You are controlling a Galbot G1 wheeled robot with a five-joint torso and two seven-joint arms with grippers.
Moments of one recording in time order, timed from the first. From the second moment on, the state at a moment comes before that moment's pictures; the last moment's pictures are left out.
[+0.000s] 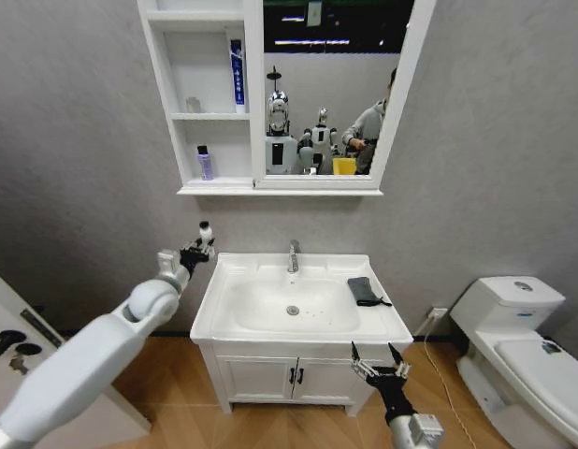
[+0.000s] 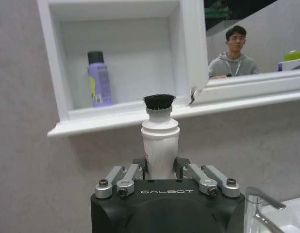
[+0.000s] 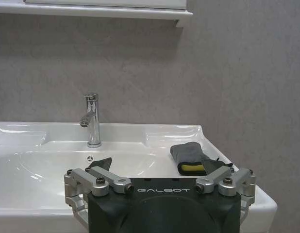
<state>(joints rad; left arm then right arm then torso) 0.53 -0.55 -0.05 -2.05 -1.14 0.45 -0.43 -1.90 1.33 0.53 2.20 0.17 0.08 0.19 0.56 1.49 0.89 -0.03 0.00</state>
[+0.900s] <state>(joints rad) -0.40 -0.91 0.48 -1.45 -1.52 0.70 -0.52 -1.89 1.32 0.55 2.20 0.20 0.11 0.17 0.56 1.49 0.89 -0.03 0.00</state>
